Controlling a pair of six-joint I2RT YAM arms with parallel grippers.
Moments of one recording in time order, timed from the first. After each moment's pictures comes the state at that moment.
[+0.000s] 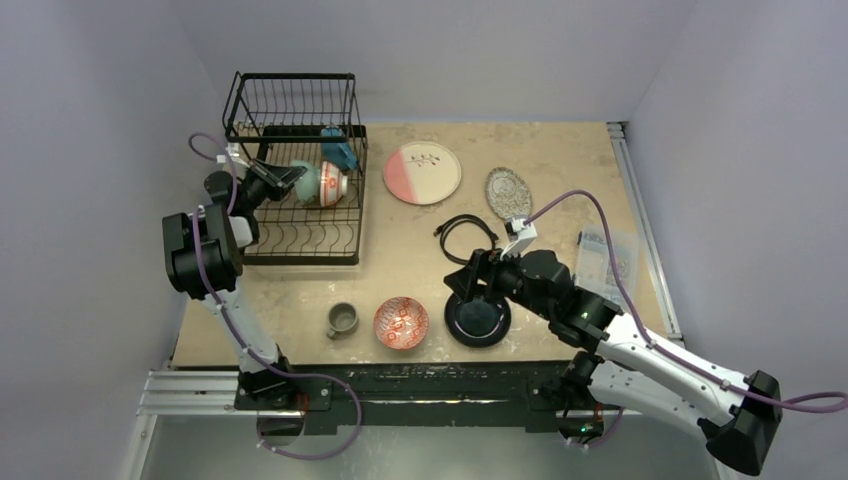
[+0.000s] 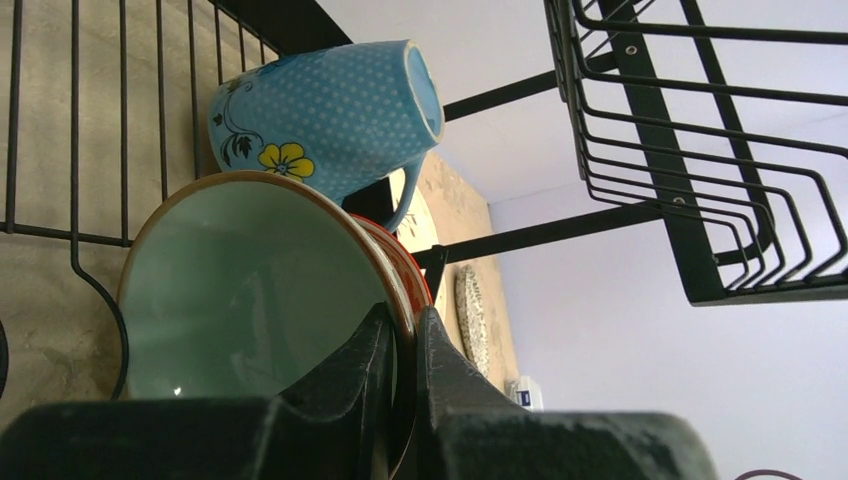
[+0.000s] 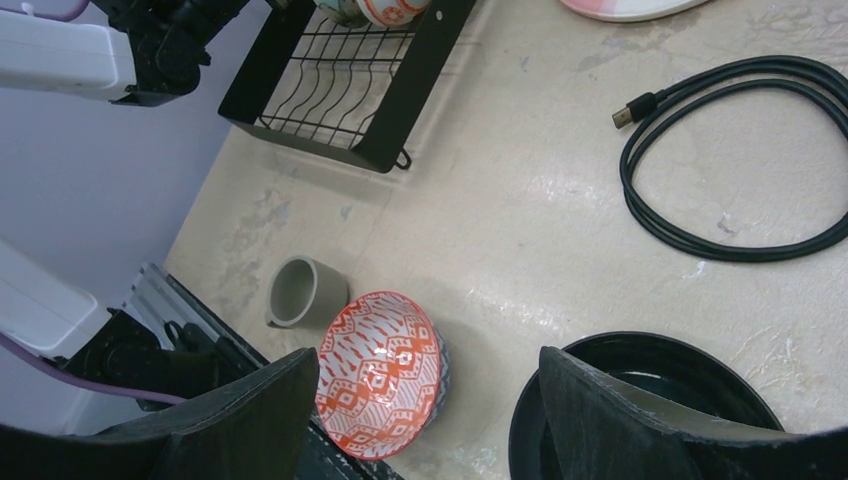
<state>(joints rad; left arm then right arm) 0.33 2.00 0.95 1.00 0.85 -1.12 0.87 0.79 0.60 -0.17 0.09 0.65</state>
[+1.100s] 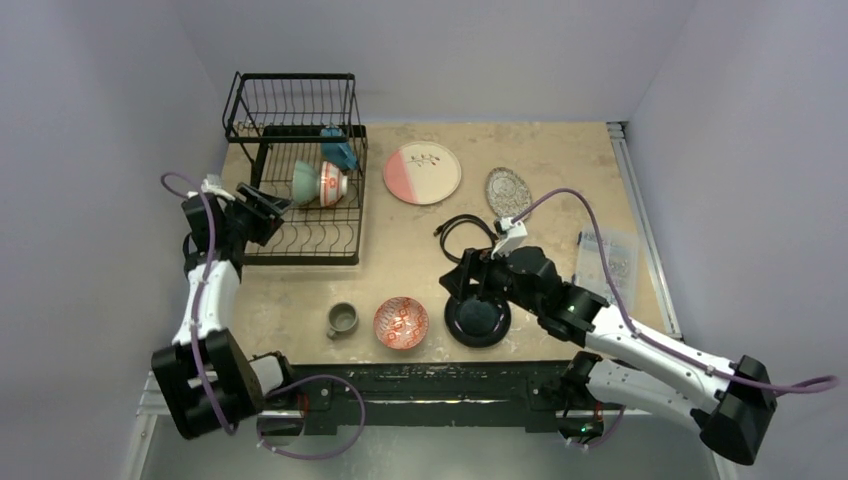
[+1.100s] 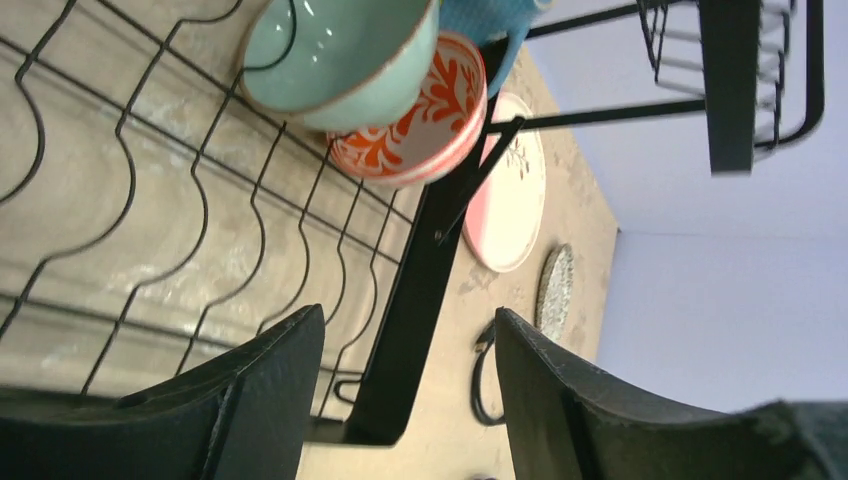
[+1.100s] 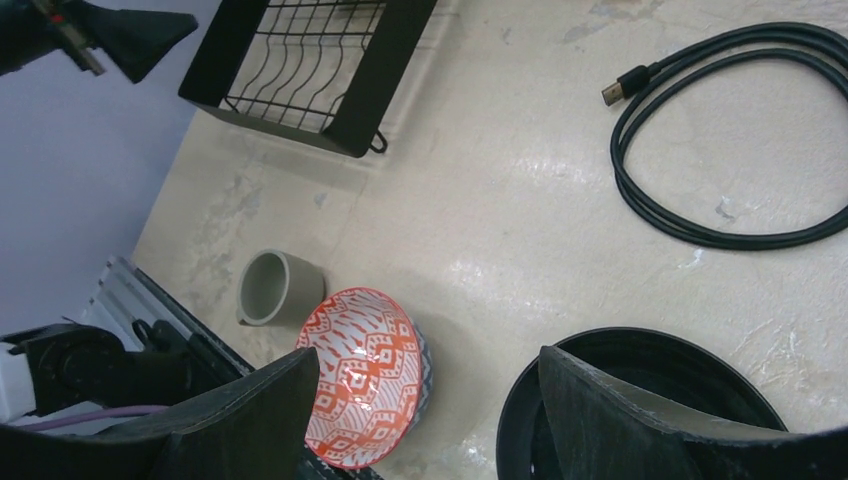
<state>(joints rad) 0.37 1.25 0.75 -0.01 0.54 -0.82 0.87 0.86 0.60 -0.14 0.09 0.65</state>
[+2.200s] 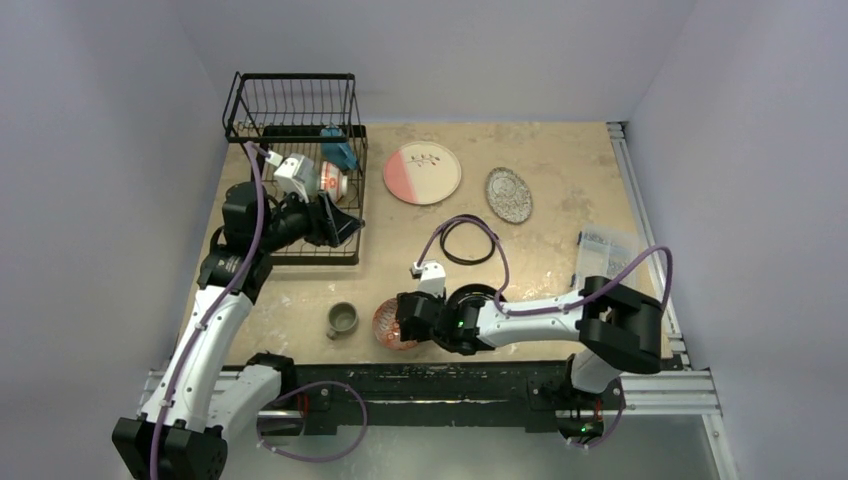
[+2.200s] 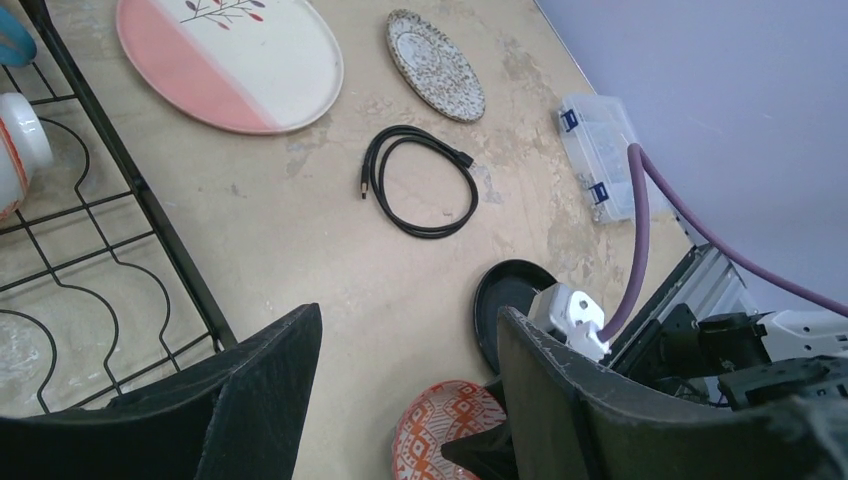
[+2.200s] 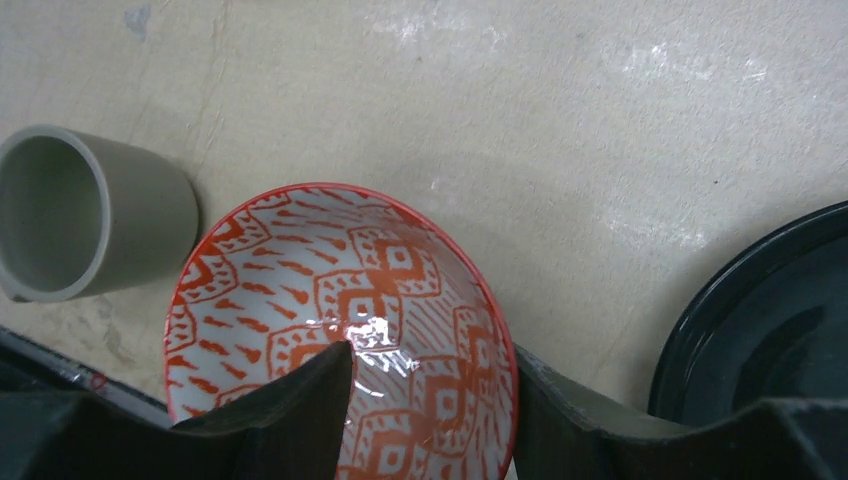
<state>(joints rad) -0.15 0.90 0.90 -0.33 0.59 -0.32 1.27 1.57 0.81 -0.13 0.45 0.95</state>
